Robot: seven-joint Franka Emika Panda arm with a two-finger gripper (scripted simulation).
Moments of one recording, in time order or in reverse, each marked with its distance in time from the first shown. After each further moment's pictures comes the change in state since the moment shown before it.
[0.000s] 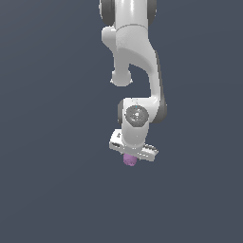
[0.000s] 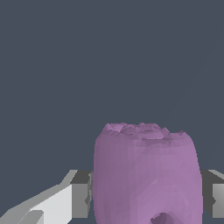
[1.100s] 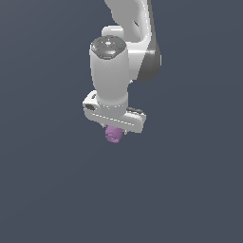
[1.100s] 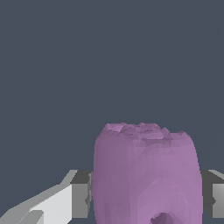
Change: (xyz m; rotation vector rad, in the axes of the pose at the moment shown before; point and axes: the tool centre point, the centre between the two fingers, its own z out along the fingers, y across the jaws) arm -0.007 0.076 -0.170 0.001 0.001 0.001
